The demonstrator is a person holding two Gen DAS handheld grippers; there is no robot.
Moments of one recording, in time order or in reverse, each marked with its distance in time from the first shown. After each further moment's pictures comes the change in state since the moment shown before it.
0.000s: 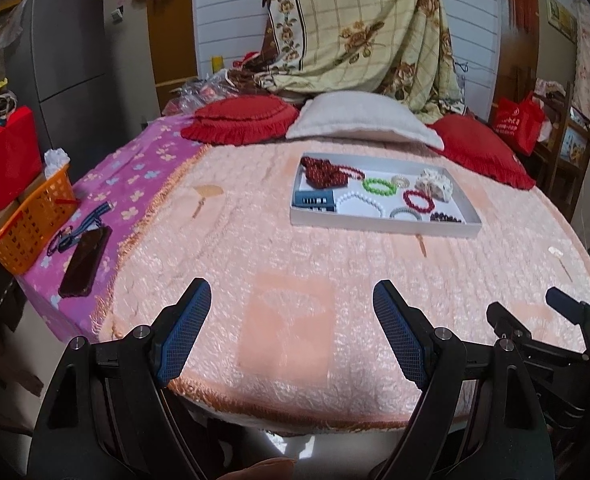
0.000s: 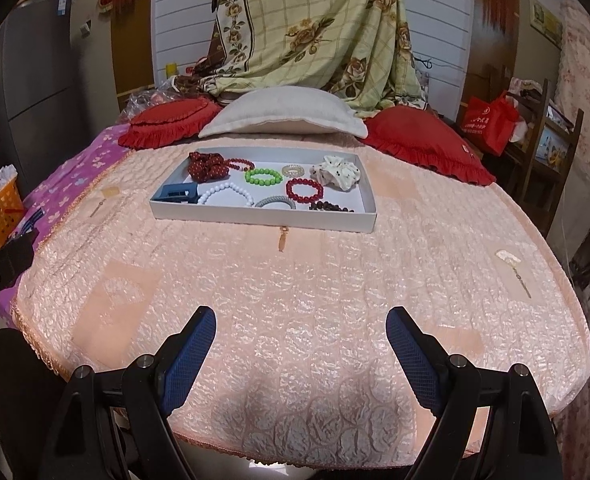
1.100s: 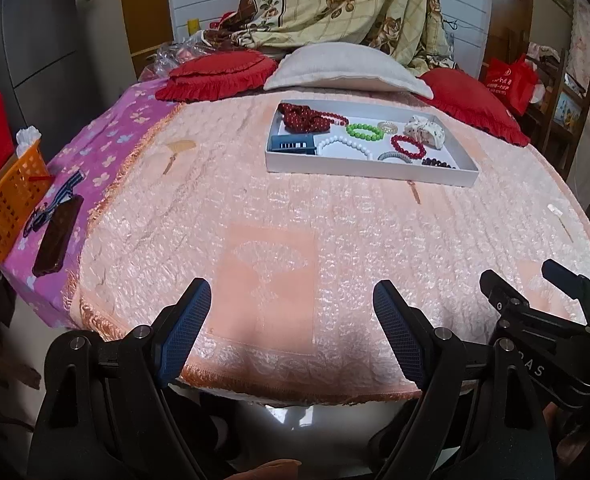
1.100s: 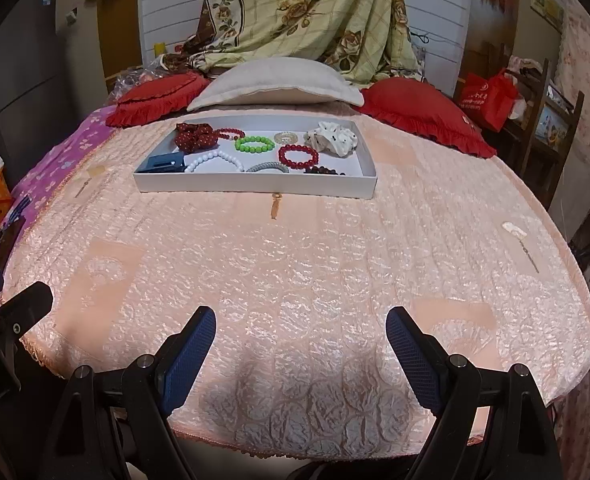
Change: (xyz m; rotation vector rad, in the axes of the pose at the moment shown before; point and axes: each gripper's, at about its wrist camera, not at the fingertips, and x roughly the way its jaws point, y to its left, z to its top) left arm 0.036 -0.013 -0.022 0.046 0.144 -0.044; right arm 0.025 -0.002 -0.014 0.029 0.087 -0.021
